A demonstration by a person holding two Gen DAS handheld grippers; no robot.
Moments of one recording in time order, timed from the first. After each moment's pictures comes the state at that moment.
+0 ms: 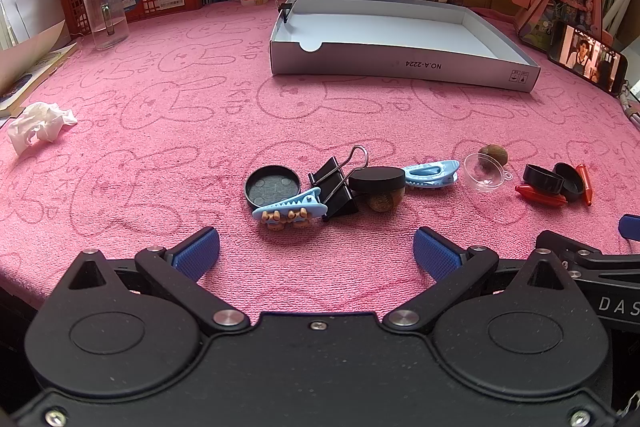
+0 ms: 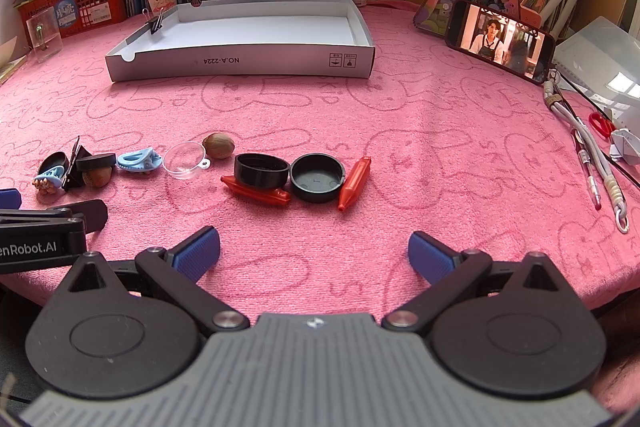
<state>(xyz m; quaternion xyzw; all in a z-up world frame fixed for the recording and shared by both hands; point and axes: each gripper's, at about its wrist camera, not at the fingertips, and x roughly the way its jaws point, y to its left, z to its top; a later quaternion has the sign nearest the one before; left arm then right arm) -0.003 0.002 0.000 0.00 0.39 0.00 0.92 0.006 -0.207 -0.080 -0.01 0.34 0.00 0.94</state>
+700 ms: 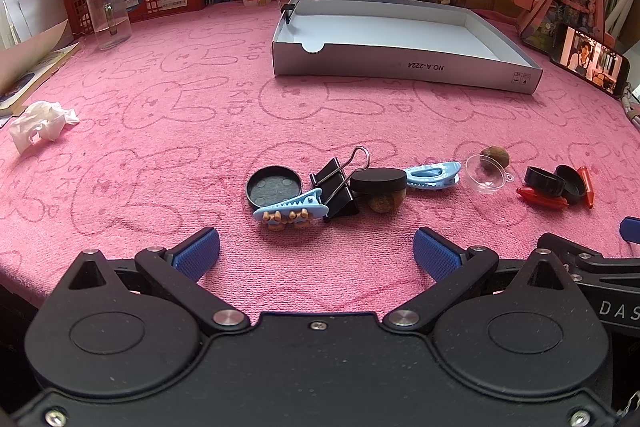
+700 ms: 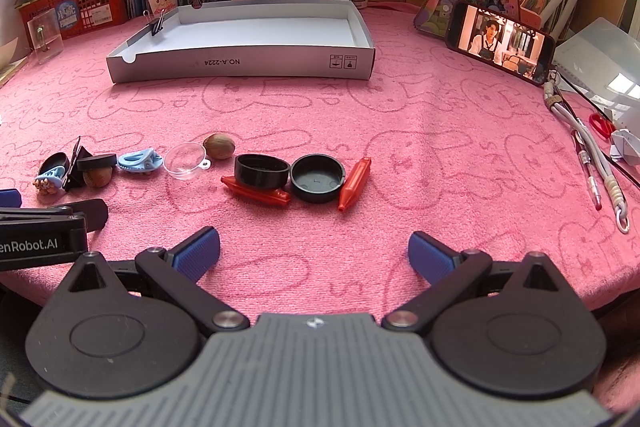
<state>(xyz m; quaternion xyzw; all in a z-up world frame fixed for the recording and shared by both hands) -0.001 -0.001 0.000 0.00 0.39 0.01 0.92 0.004 -0.207 -0.081 -0.01 0.33 0.00 0.94</state>
